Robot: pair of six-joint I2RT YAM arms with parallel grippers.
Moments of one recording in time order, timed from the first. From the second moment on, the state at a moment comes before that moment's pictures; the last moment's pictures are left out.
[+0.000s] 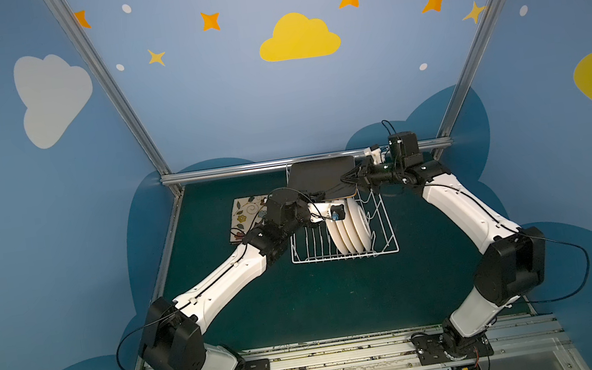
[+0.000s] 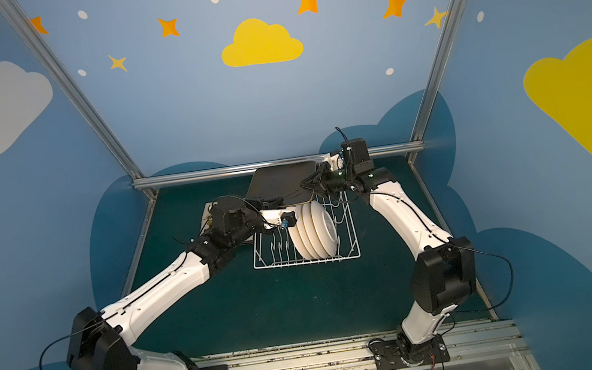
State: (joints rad) left arm -0.66 1.46 1.15 0.08 0.05 1.16; right arm 0.32 1.64 1.53 -0.47 -0.76 1.05
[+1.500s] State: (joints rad) left arm -0.20 1.30 1.27 -0.10 0.39 0.03; right arm 0.20 1.56 1.29 -0.04 -0.75 1.14
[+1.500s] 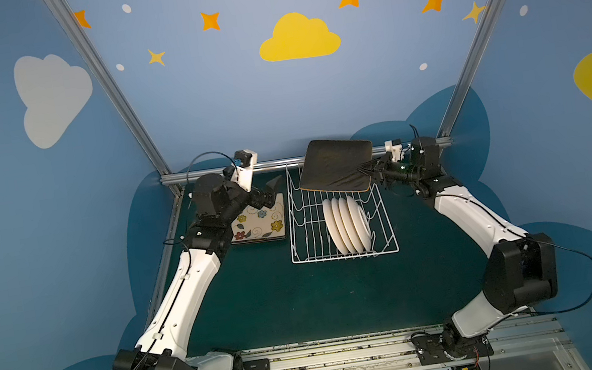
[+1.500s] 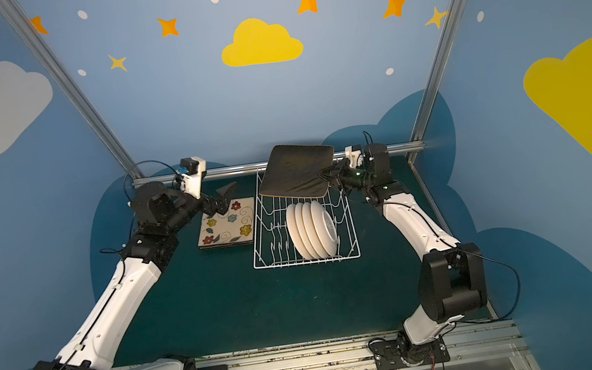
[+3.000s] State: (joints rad) left arm -0.31 1.84 1.68 -0.49 1.07 -0.36; right arm 0.21 1.49 1.13 0.01 -0.81 0.85
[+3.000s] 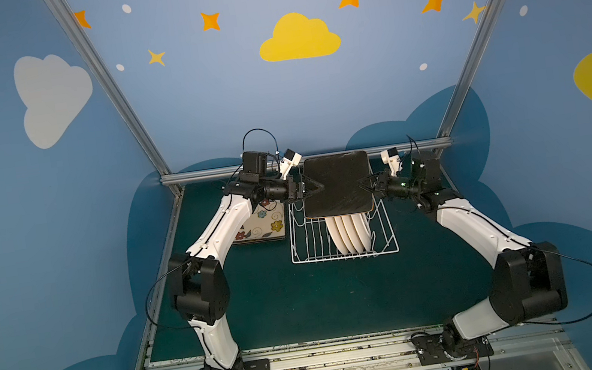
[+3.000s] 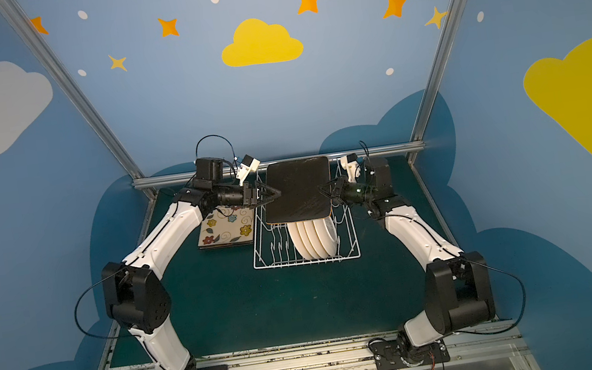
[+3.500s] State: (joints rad) left arm -0.23 1.78 1.67 -0.56 0.99 -0.32; right arm 0.21 1.48 1.13 0.01 -0.85 0.86
